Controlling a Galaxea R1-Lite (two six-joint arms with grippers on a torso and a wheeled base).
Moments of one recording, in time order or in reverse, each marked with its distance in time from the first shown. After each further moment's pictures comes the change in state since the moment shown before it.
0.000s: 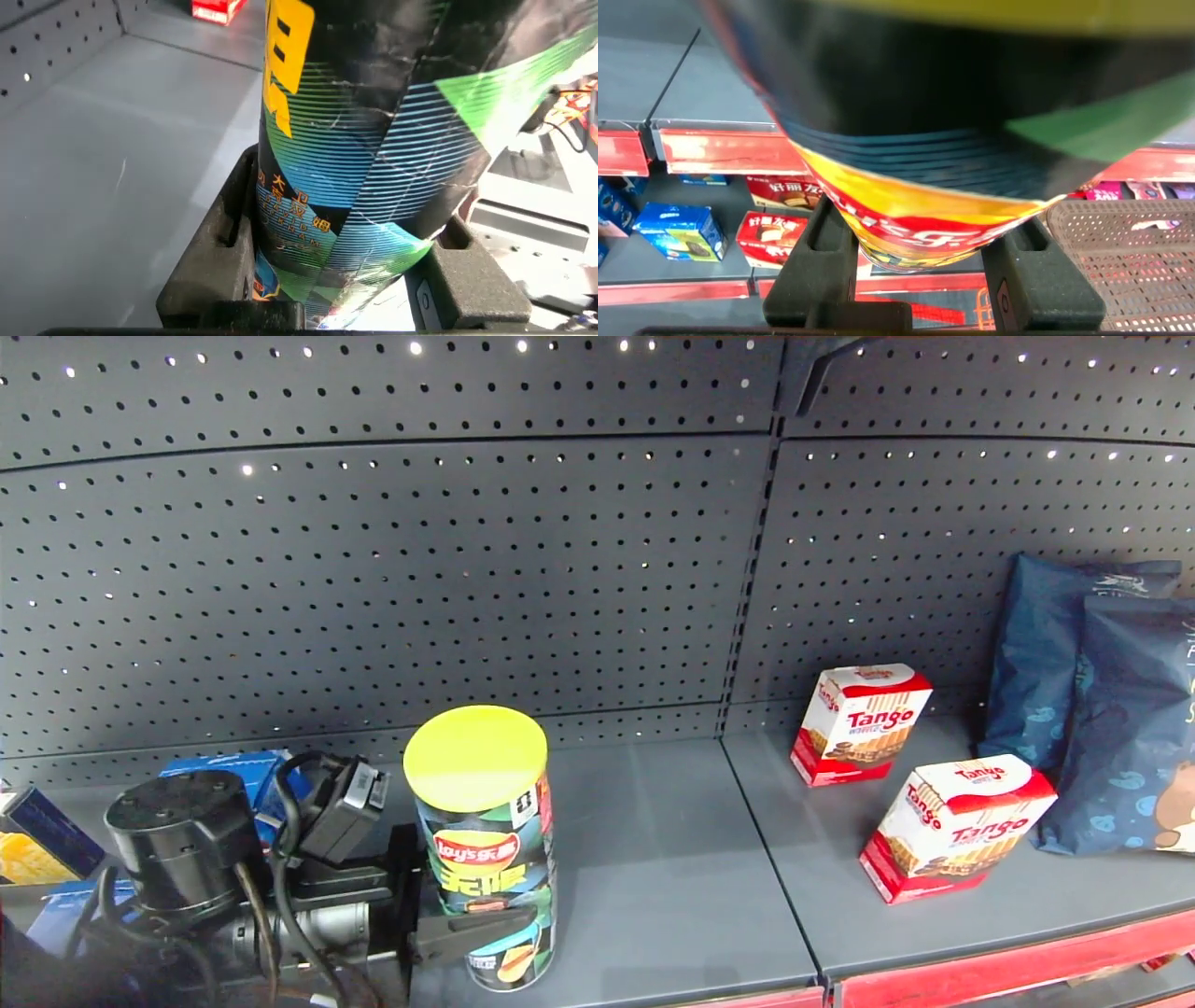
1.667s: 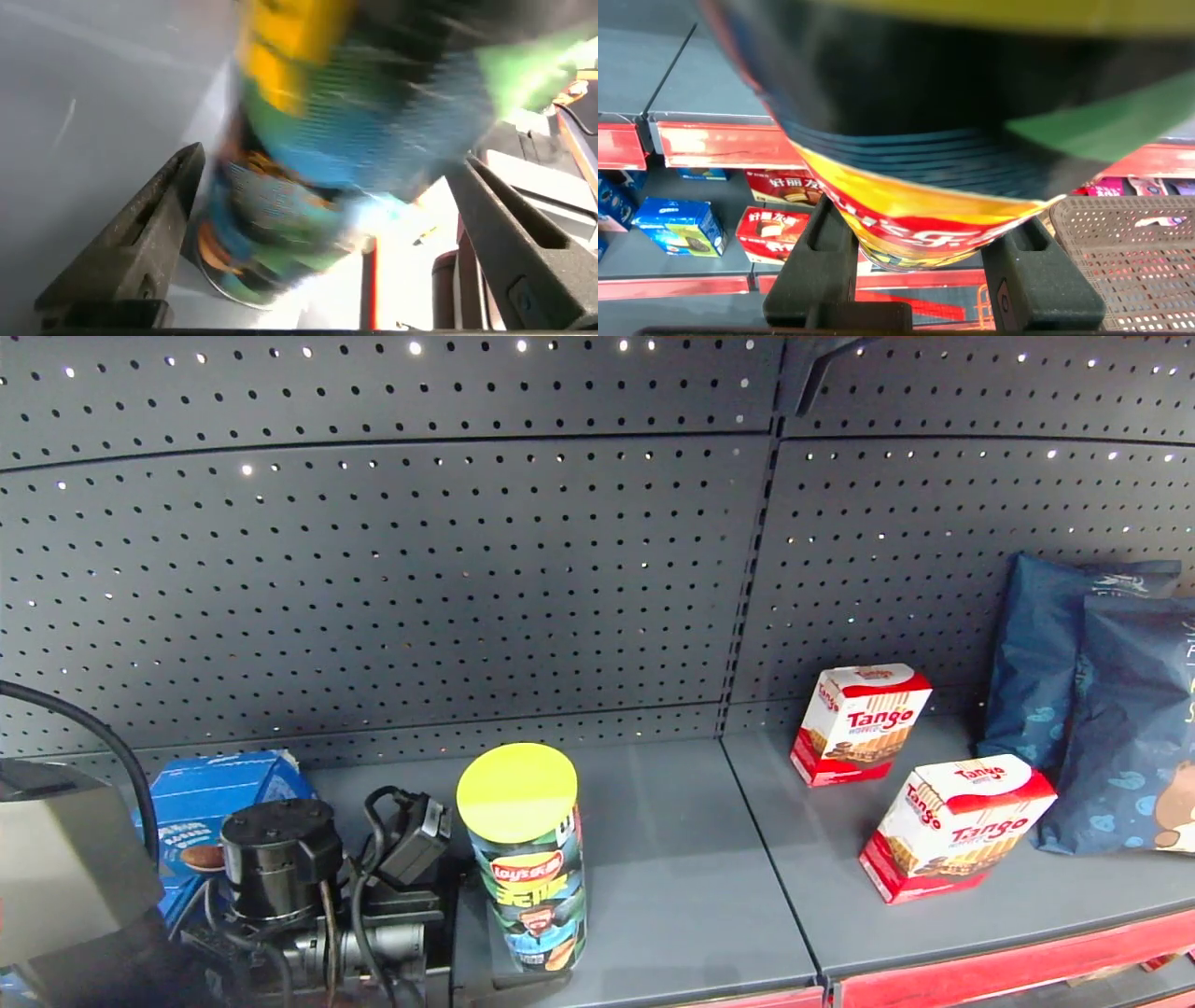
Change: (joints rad) left arm -0.039 0.192 0.012 -0.074 0.018 0.001; right arm 0.000 0.000 0.013 -0.004 0.001 0.002
